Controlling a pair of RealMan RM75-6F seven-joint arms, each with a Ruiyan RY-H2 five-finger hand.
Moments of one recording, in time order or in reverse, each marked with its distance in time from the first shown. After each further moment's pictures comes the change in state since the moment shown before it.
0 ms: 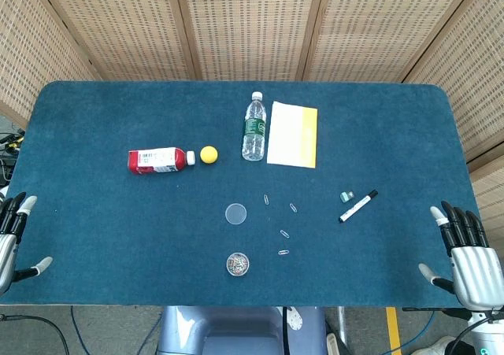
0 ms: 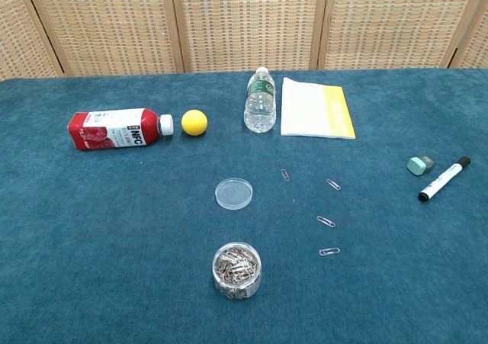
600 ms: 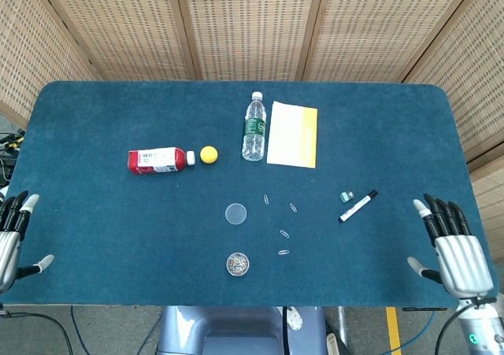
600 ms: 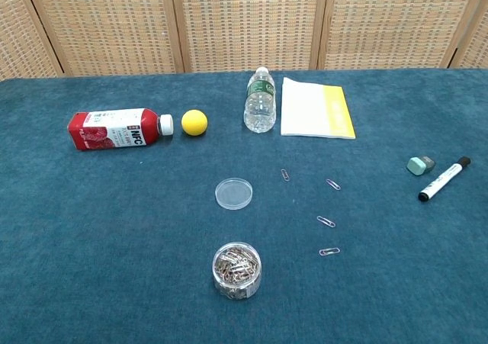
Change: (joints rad) left arm -0.015 -0.023 -0.016 0.000 -0.043 -0.019 0.051; right arm 0.086 0.024 0.034 -0.039 0.031 -0.131 -0.035
